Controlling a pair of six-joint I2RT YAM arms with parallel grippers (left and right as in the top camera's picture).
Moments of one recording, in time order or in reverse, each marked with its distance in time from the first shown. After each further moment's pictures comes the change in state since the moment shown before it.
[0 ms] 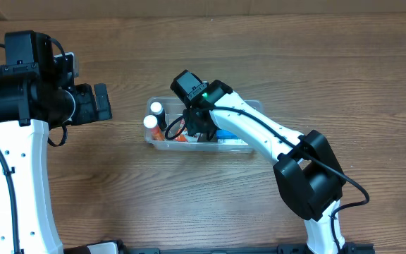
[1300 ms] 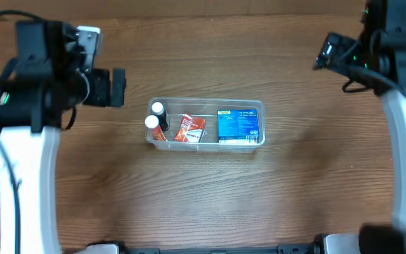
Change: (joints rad) left arm -0.099 -0.079 -0.023 0.266 0.053 0.214; right arm -0.726 -0.562 0.076 -0.187 -0.008 -0.109
